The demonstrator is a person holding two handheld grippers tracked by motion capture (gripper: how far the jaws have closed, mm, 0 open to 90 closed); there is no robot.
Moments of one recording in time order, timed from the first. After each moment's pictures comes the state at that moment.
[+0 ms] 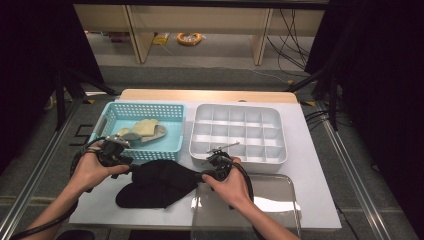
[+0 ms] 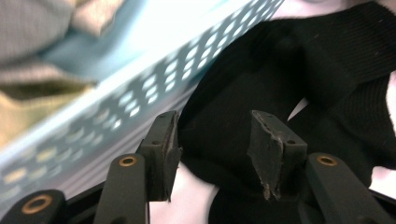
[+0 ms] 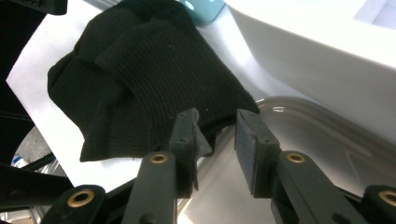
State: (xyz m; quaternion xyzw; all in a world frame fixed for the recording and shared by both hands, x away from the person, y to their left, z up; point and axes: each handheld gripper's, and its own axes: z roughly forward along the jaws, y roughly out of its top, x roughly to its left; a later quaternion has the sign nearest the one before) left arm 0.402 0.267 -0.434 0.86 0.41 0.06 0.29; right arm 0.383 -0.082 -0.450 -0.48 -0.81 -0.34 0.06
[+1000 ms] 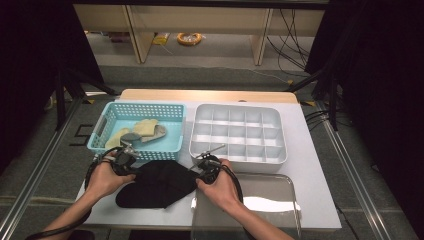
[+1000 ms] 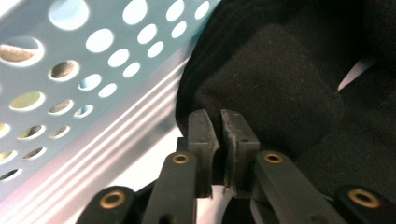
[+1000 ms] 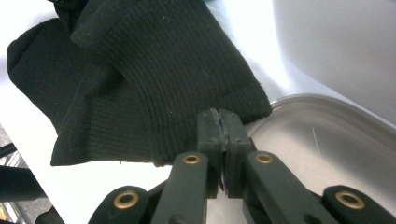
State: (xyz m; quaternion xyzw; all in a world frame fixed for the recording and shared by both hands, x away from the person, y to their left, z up) left arm 0.397 0.240 -0.469 0.89 0.39 0.10 0.20; right arm 0.381 -0.053 -0.463 -0.48 -0.83 -0.28 0.04
